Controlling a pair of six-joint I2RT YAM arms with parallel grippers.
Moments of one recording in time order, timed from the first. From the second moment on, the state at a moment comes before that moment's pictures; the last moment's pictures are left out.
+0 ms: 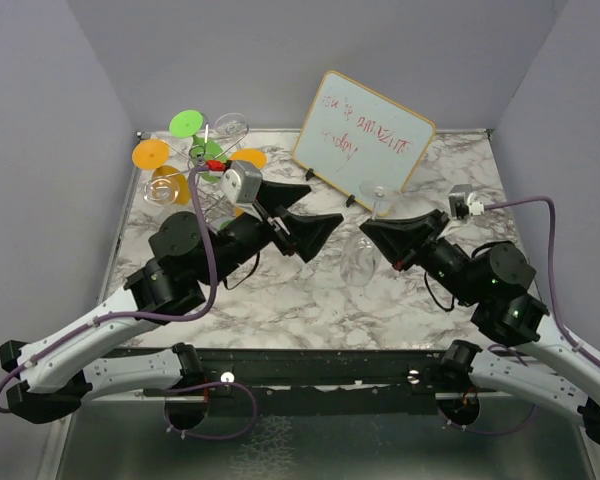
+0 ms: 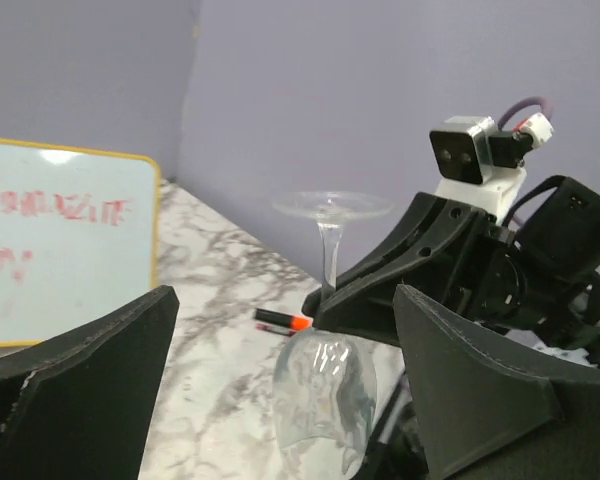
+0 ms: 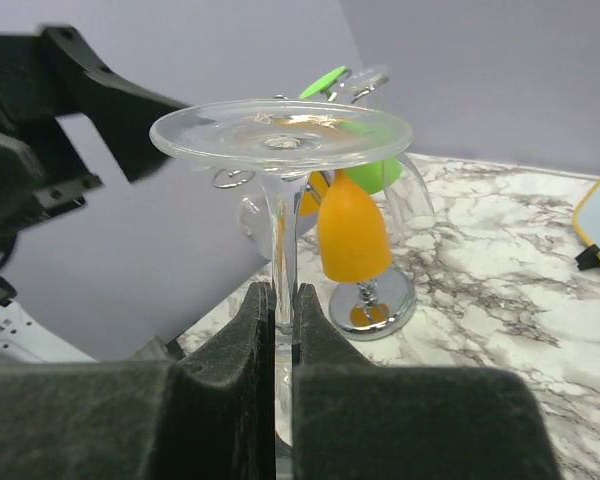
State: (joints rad) left arm -1.08 0.92 1.15 0.03 -0.11 -0.31; right arm 0.93 0.66 0.84 0.06 0.09 0.37
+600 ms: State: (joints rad) left arm -1.08 0.91 1.42 -0.12 -0.61 -0.03; right arm 0.93 1.04 0.87 0.25 -0.01 0.26
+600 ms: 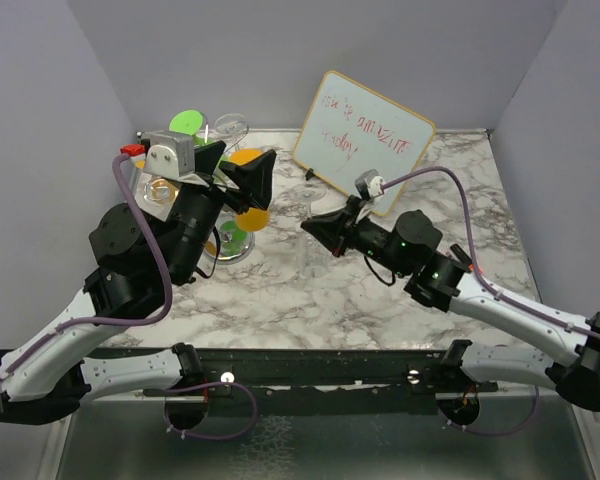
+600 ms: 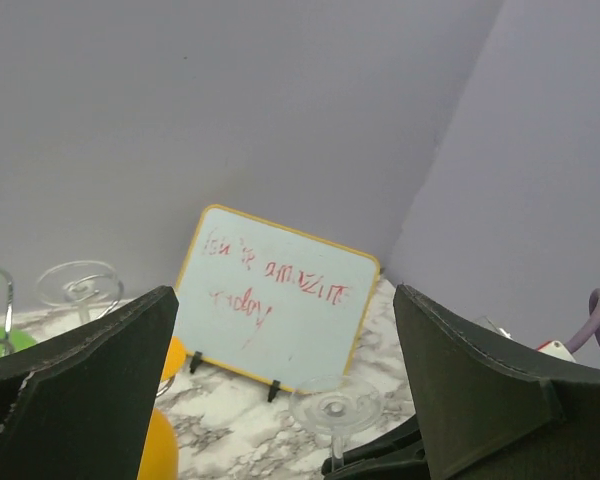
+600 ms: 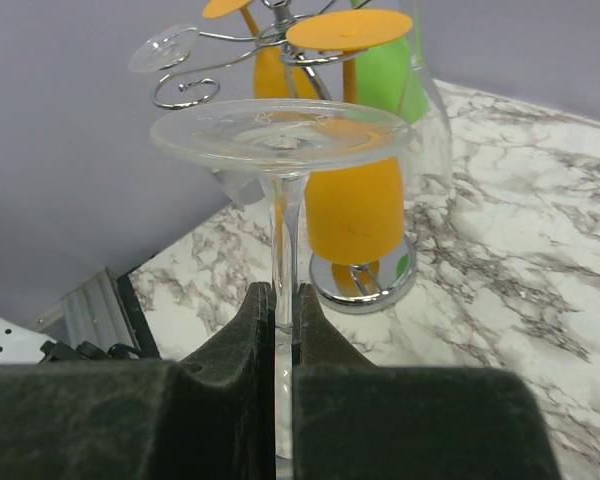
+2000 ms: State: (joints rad) left arm -1.08 0.91 1.53 -0.28 -0.91 0.03; right arm 1.10 1.77 1.29 0.66 0.16 0.35
